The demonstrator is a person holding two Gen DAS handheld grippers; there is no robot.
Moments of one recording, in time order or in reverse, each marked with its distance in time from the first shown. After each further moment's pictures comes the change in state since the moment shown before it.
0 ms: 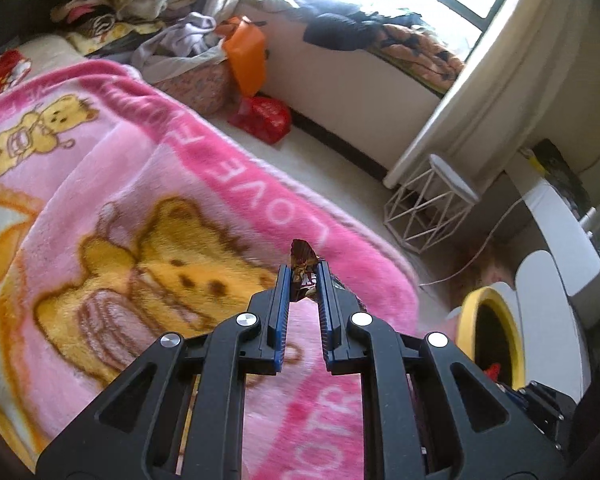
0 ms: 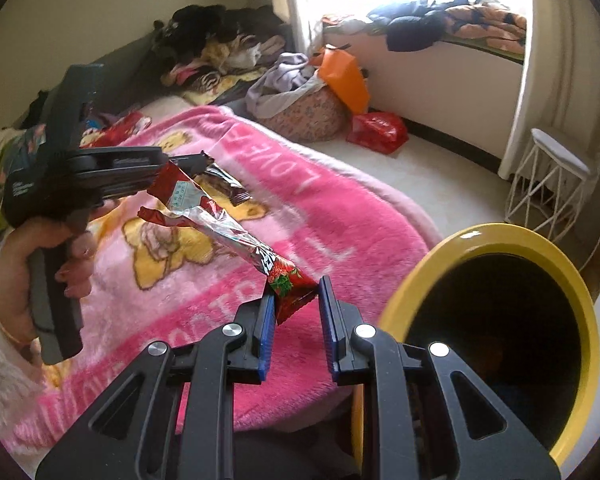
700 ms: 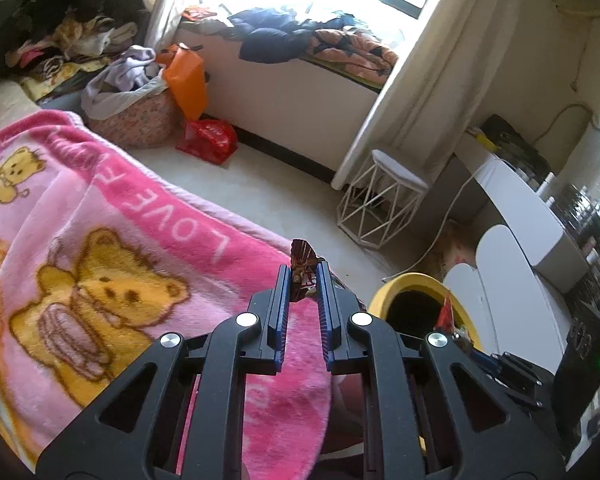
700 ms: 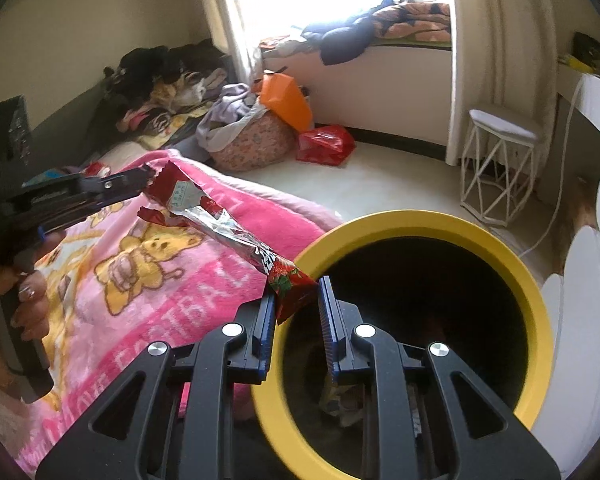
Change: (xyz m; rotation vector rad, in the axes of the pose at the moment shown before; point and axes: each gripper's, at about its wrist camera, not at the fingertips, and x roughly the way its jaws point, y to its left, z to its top) left arm -0.024 -0.085 -0.013 0.144 -0.046 -0.113; right arm -0.053 -0.066 -0.017 0.172 -0.084 -0.108
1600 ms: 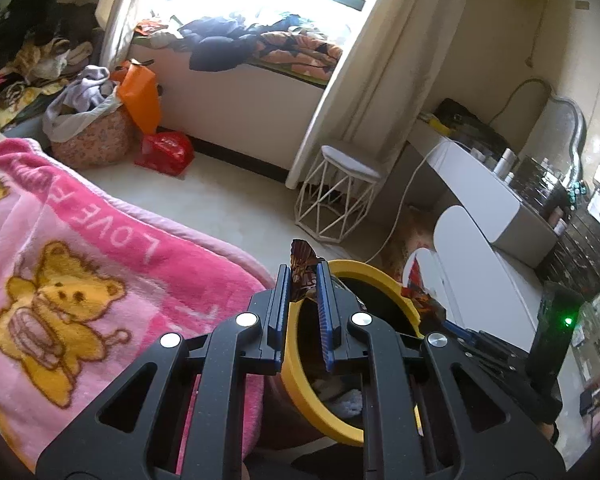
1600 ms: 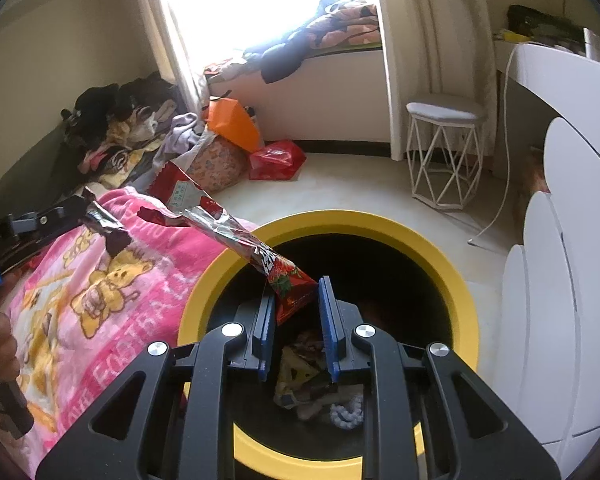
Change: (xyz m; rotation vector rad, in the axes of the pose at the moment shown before) left arm -0.016 -0.072 -0.017 0.099 -0.009 -0.113; right arm -0.043 -0.062 -0.017 0.155 -0.064 -0.117
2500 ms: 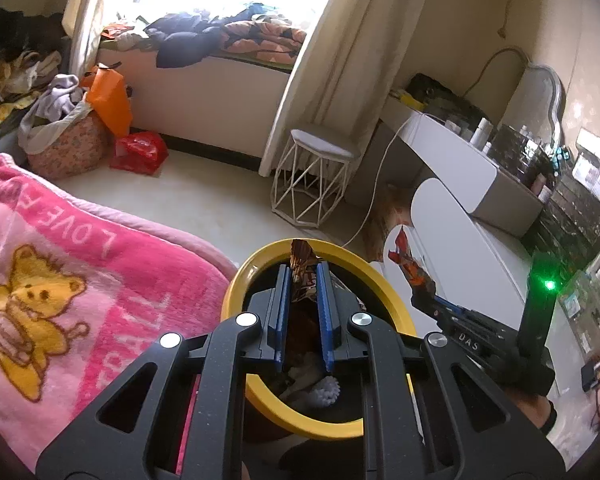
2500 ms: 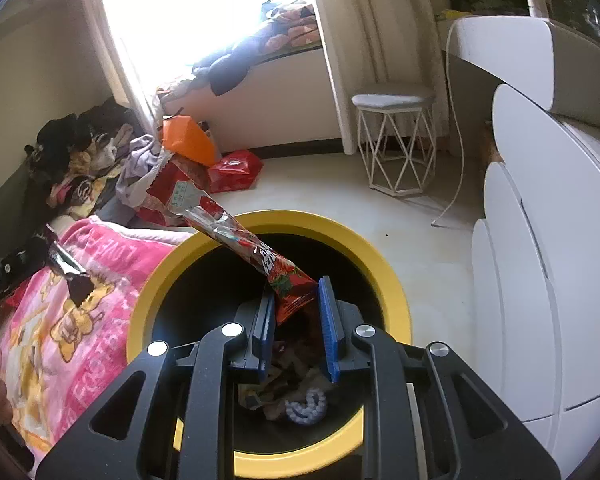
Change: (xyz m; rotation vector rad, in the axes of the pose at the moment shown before) left arm 0.018 -0.043 -0.018 0.083 0.045 -0.052; right arm -0.008 -0.051 -0.012 0.142 -0.020 -0.109
